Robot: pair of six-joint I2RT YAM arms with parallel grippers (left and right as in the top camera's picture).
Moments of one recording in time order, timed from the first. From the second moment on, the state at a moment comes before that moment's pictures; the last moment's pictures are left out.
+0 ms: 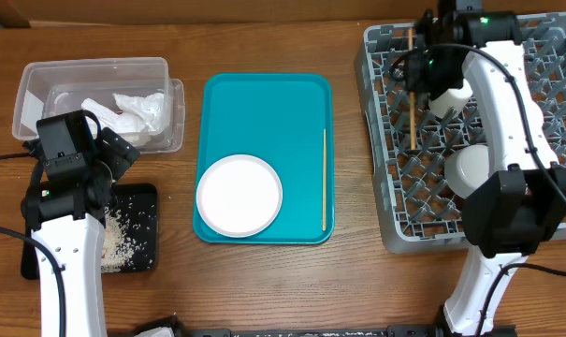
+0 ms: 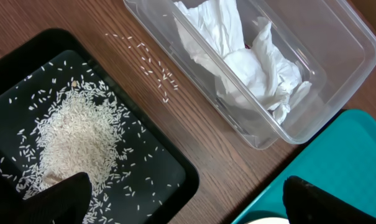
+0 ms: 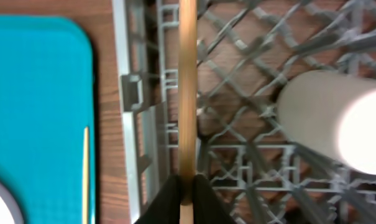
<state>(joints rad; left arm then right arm) 0.26 1.23 1.11 -0.84 -0.19 -0.62 0.05 2.10 2.08 -1.25 -0.13 0.04</state>
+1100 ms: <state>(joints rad) 0.26 1.23 1.11 -0.84 -0.19 -0.62 0.39 2.04 1.92 -1.22 -0.18 0.38</state>
